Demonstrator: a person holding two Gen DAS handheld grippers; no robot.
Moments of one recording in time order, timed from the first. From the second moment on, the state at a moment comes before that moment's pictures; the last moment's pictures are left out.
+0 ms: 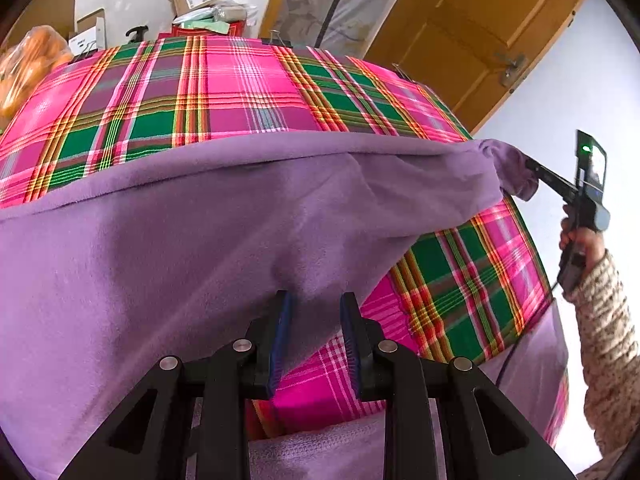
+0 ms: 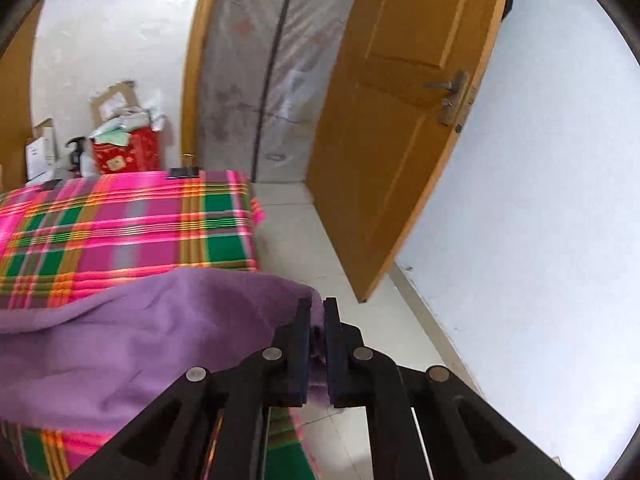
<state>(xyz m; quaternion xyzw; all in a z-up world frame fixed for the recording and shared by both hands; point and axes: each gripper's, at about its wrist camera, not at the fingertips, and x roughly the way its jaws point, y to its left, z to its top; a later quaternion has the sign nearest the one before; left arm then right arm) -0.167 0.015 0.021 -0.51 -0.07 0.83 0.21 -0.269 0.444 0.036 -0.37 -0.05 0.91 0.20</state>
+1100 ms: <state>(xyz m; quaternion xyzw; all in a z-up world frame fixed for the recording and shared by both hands) -0.143 0.046 0.023 -0.50 0.05 0.84 0.20 -0.226 0.434 0.004 -0.43 0.11 0.89 0.11</state>
